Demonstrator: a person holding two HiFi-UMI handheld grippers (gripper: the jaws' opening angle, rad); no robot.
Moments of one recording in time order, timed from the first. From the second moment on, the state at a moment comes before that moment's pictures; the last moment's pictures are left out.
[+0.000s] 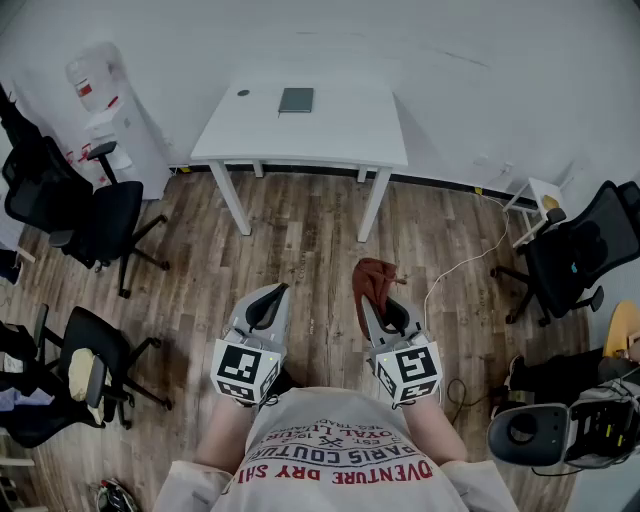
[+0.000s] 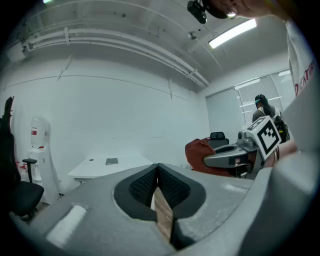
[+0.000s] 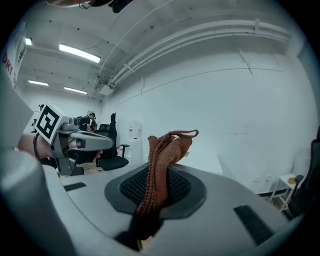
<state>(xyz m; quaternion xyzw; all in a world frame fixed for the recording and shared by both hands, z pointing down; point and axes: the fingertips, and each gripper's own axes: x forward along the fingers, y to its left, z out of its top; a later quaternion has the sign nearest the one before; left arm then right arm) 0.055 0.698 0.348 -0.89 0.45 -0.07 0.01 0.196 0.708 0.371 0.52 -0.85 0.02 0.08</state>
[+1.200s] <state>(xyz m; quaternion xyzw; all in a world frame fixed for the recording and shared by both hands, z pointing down) 0.030 0.620 0.369 -0.88 0.47 -0.09 -0.02 0.180 0.635 0.400 0.53 -0.84 0.05 0.09</state>
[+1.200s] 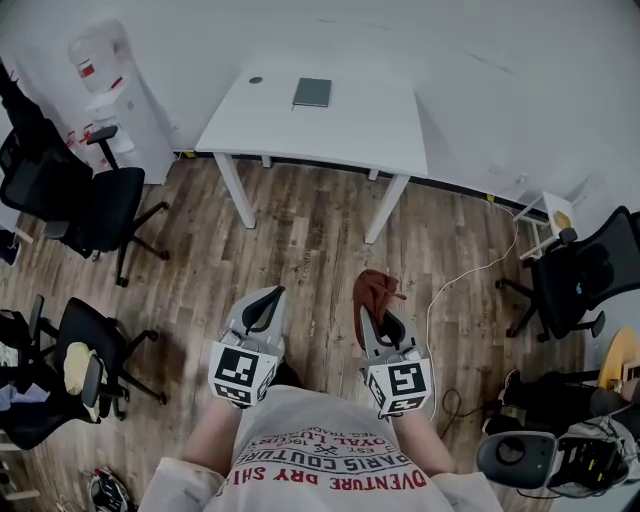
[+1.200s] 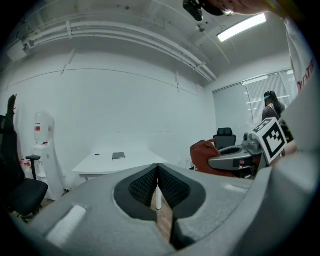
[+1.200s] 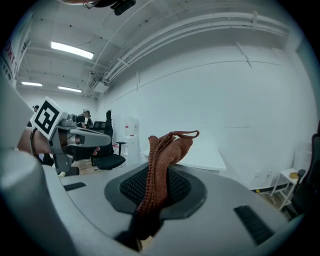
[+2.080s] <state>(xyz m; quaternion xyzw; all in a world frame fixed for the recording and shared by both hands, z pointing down) -0.144 0.399 0.333 -0.88 0.48 -0.07 0.01 0.009 0.407 0.402 0.52 -0.84 0.04 0.14</state>
